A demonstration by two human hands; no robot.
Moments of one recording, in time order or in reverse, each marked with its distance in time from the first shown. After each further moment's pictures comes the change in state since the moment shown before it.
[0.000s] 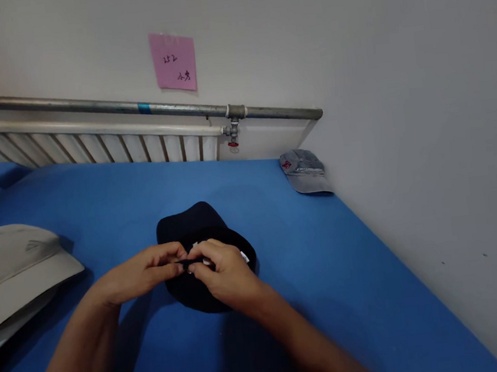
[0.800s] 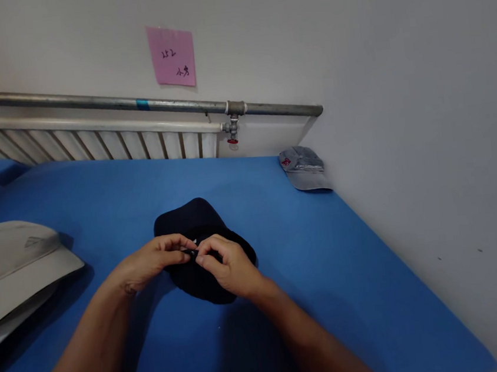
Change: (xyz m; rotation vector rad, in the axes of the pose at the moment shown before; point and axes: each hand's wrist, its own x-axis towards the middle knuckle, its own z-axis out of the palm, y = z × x) left_hand 0.018 -0.010 0.009 -0.296 0.186 -0.111; right_hand 0.000 0.026 -0.004 0.115 -0.008 -0.064
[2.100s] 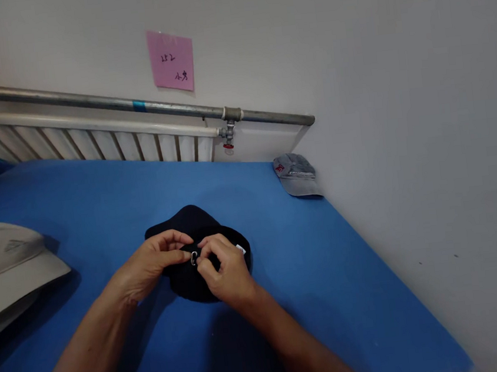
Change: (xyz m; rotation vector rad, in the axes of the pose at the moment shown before) left_hand 0.000 0.013 0.024 -0.295 0.206 0.035; right_hand -0.003 -0.004 0.008 -0.201 0.312 -0.188
